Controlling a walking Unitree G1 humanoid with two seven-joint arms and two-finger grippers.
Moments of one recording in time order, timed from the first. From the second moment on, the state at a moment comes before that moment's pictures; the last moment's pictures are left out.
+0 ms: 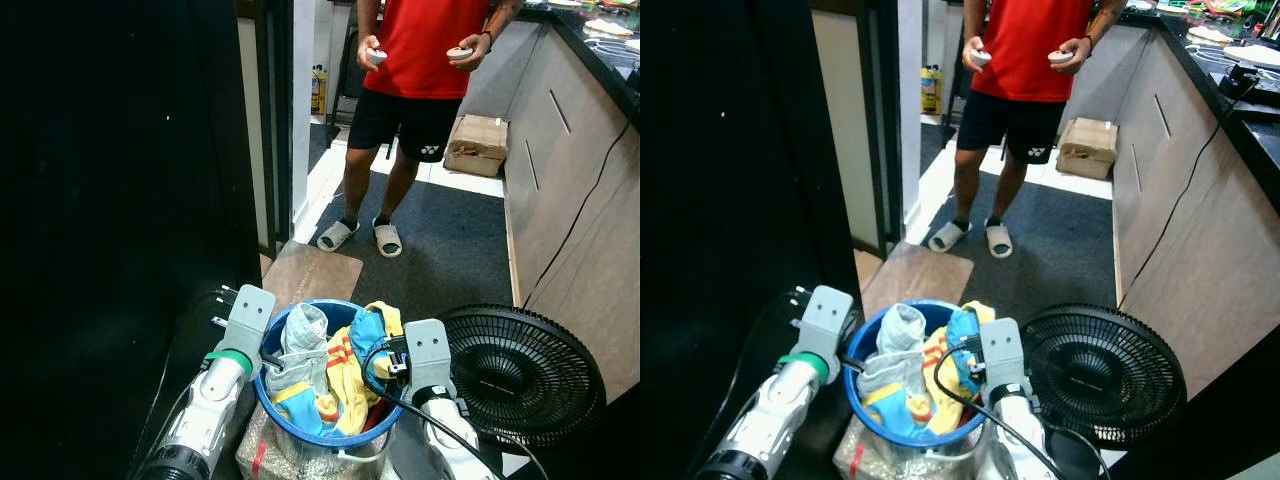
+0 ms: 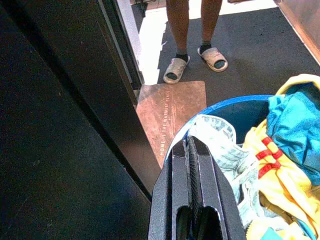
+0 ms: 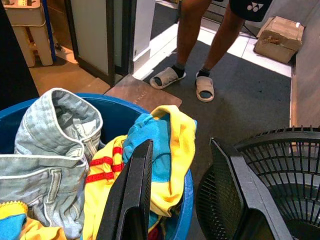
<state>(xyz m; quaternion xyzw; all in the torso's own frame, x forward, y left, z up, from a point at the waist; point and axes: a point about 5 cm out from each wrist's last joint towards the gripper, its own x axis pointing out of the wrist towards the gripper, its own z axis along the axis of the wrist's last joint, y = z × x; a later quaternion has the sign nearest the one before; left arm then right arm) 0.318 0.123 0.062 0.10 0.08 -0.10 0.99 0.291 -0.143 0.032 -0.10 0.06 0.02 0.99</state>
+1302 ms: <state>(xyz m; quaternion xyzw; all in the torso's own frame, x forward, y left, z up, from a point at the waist) 0.319 0.100 0.065 0.09 0.07 -0.14 0.98 0.297 -0.142 0.046 -0.12 0.03 0.02 0.99</state>
